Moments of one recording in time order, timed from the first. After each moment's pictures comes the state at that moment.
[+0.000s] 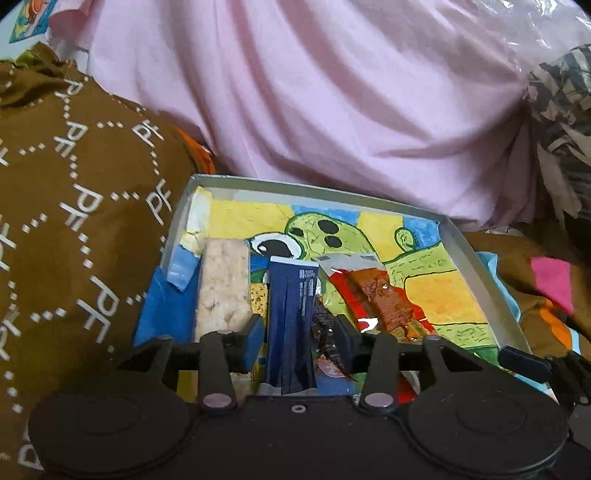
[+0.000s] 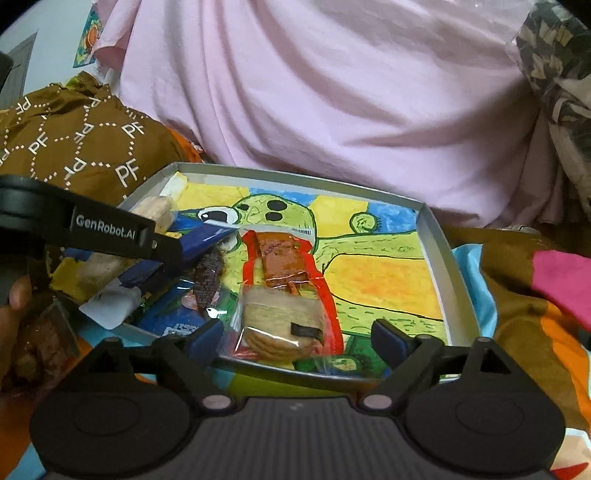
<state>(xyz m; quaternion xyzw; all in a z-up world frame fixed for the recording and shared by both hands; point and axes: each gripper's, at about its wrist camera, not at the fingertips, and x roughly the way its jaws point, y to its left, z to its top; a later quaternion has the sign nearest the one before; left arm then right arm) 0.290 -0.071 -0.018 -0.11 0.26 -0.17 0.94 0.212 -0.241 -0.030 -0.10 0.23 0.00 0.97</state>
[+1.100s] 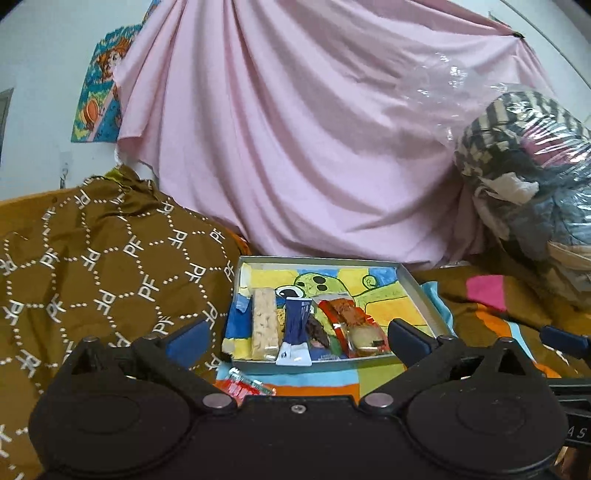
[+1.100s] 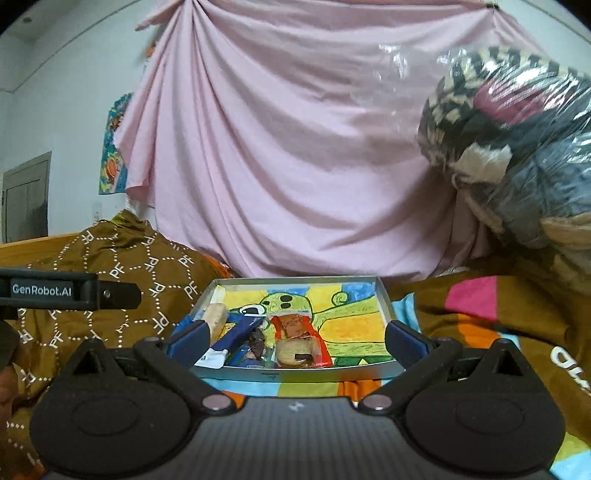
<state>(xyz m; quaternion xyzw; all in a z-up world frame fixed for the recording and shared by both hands) 0.061 -0.024 0.054 -0.07 0.14 -0.13 0.98 0.015 -0.249 0.044 -0.02 0.09 0.01 1.00</state>
